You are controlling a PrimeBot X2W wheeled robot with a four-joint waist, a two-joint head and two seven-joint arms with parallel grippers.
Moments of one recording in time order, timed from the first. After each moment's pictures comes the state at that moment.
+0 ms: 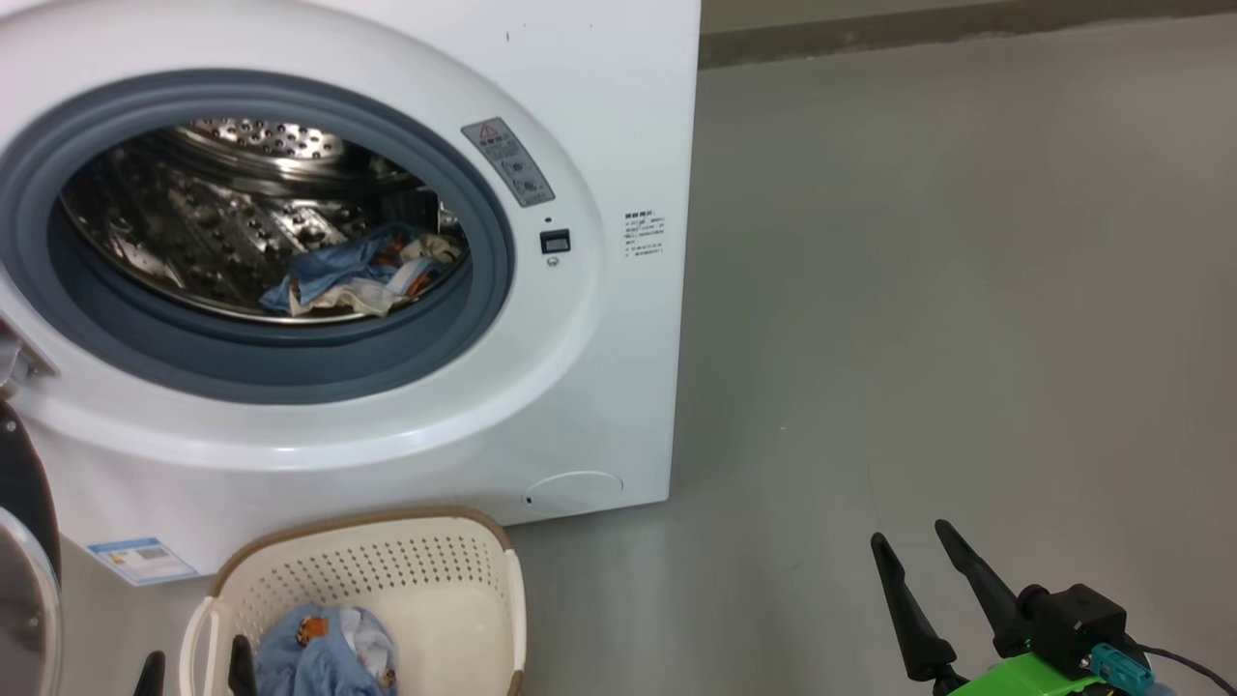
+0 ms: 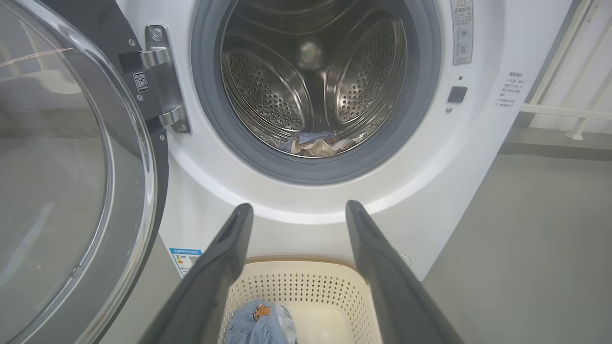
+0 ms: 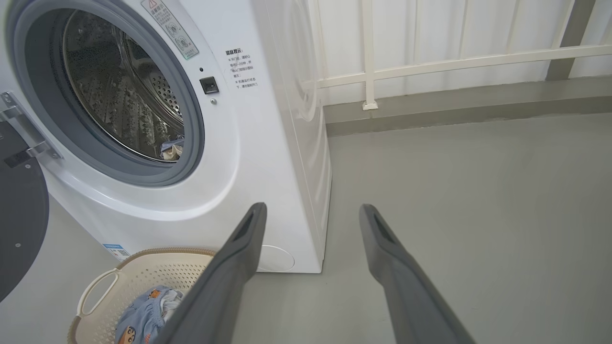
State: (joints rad) left arm 0.28 0.05 0.11 -0.05 -0.22 0.00 -0.26; right arm 0.00 -0.11 0.11 0.23 0.28 0.13 -0.26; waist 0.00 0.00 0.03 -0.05
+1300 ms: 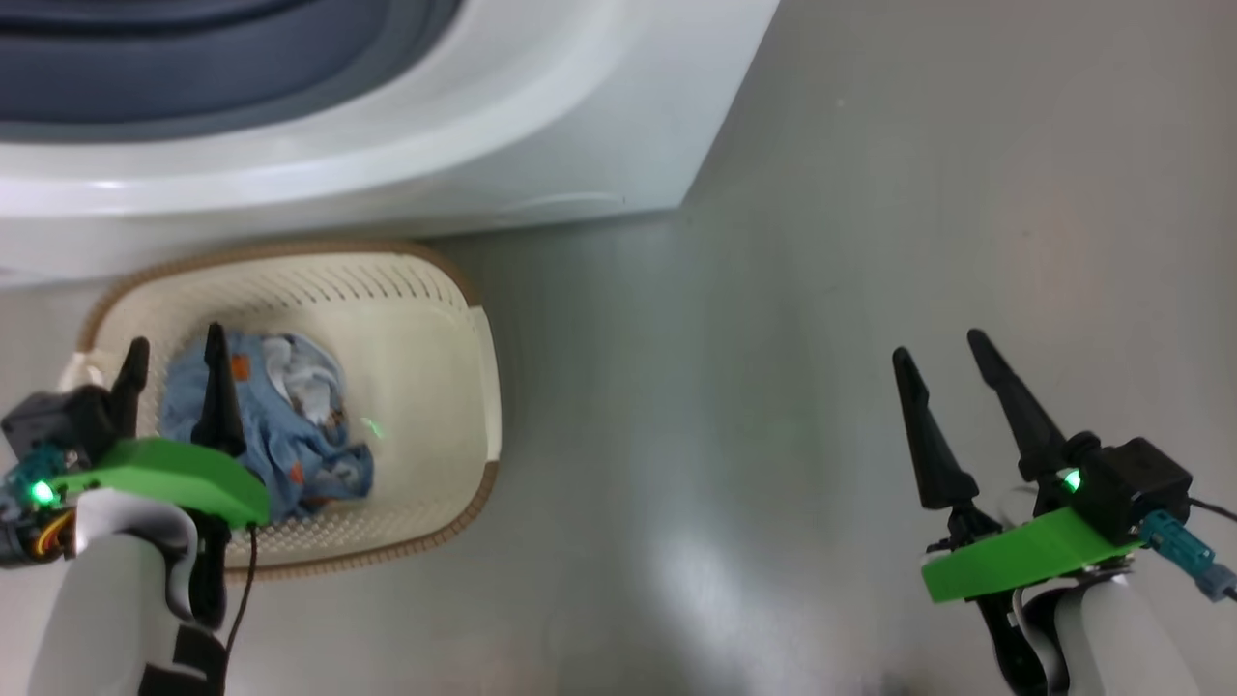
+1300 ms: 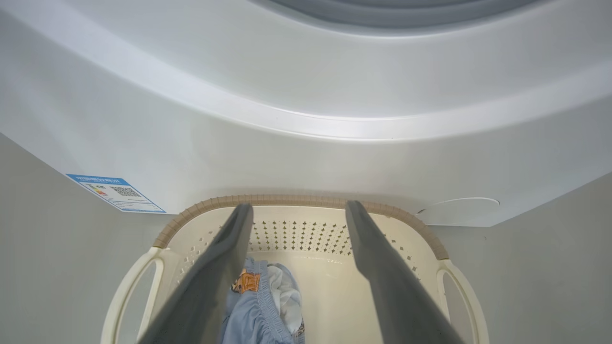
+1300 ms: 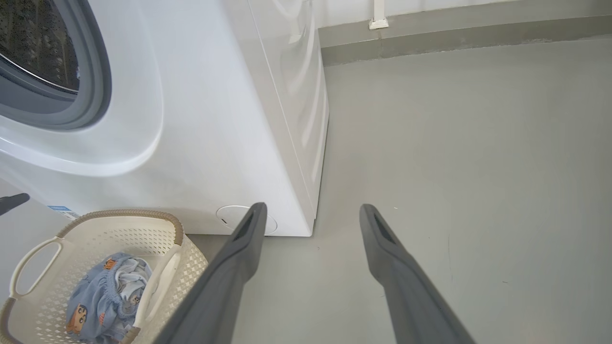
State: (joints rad) left arm -0.51 0.10 0.12 0.64 -0.21 -0.11 -0.26; right arm -0.19 -0.10 0.06 0.09 0.24 0.13 -0.26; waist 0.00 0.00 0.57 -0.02
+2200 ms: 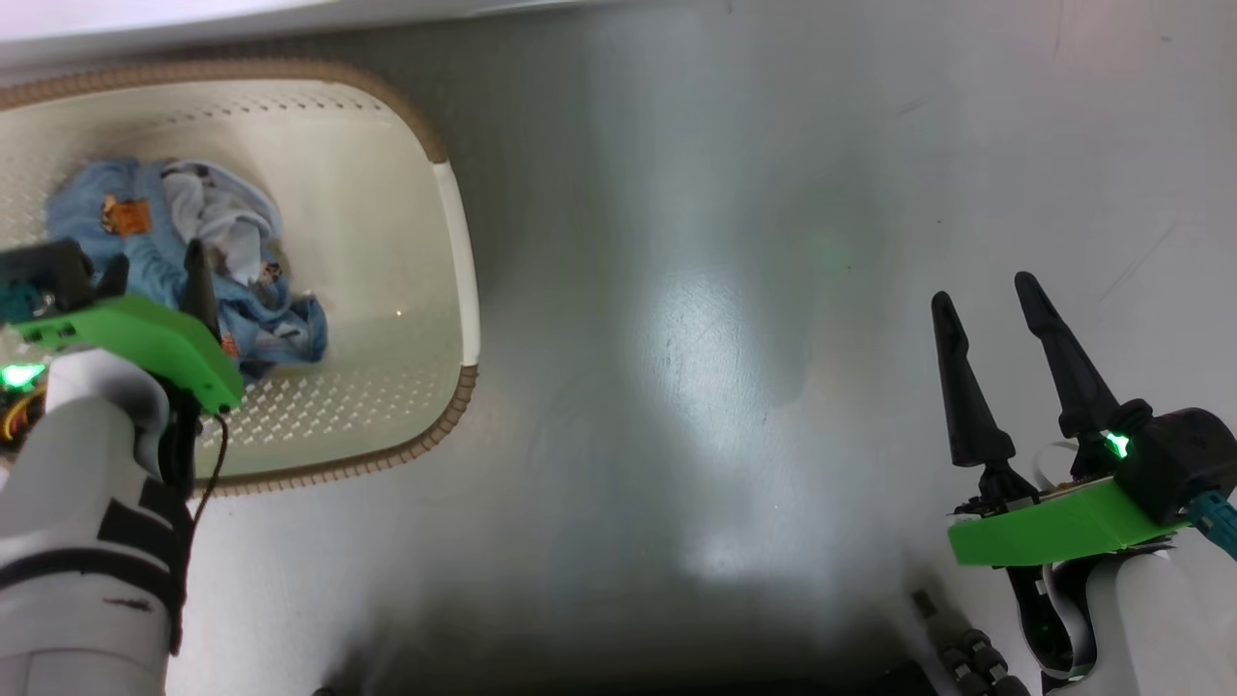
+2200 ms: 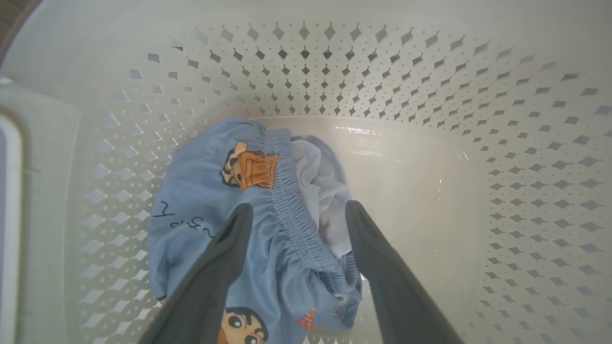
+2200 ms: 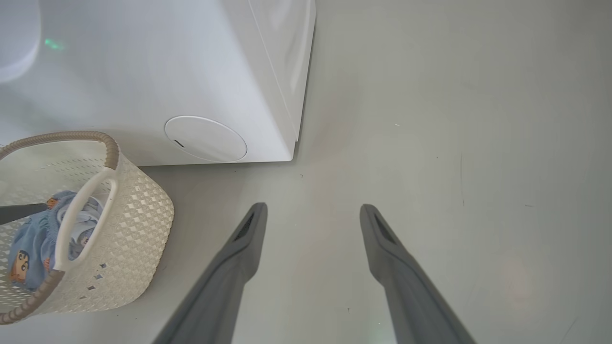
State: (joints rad) left arm -0.94 0.15 0.06 1.20 -0.17 -0.10 -0.23; right arm -0.23 -0.10 0.01 0.00 0.19 0.13 -0.26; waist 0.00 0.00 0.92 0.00
